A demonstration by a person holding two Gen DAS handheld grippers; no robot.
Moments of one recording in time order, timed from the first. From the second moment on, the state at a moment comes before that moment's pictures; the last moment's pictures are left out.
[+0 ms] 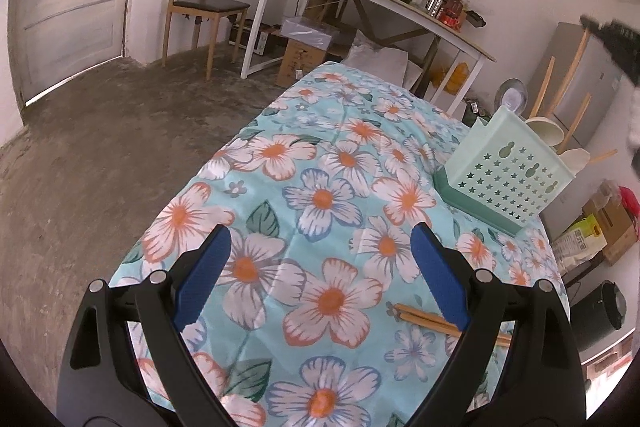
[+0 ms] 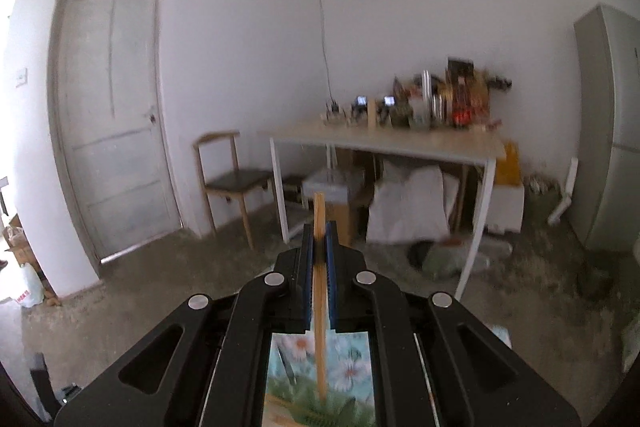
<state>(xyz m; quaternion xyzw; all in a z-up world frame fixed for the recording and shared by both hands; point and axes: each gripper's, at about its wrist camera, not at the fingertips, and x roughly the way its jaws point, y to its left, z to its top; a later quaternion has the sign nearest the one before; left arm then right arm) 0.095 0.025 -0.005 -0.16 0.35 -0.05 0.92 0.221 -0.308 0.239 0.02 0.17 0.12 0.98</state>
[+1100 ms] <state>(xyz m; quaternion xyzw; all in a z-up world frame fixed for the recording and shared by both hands) 0.038 0.002 -0.001 -0.13 0.35 -0.13 0.92 0.024 -0.353 0.181 0.16 0.19 0.13 0.96</state>
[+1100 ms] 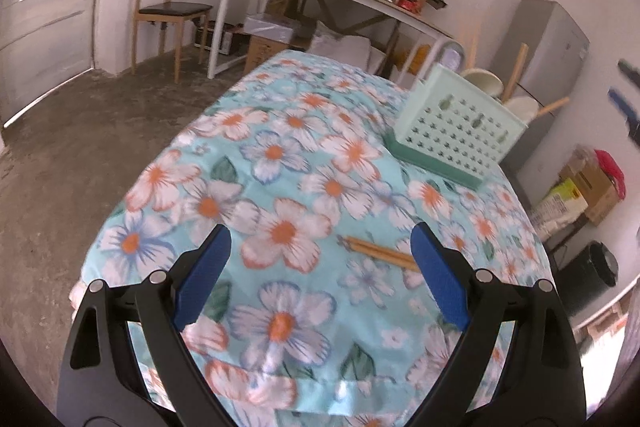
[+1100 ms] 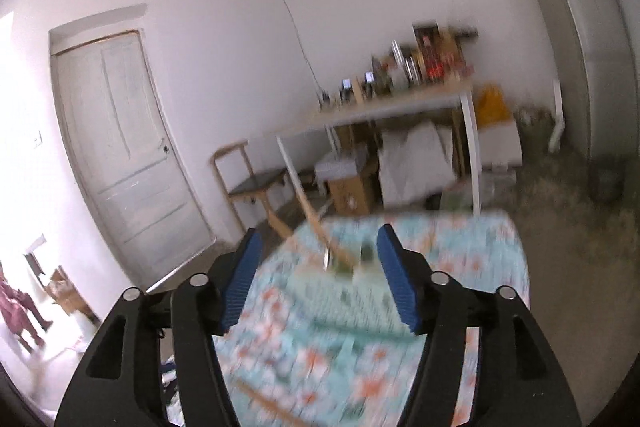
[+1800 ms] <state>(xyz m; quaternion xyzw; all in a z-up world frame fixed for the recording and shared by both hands) 0.028 -0.029 0.002 -0.13 0.36 -0.21 0.90 -0.038 -0.320 0.013 0.31 0.34 0.10 0.88</state>
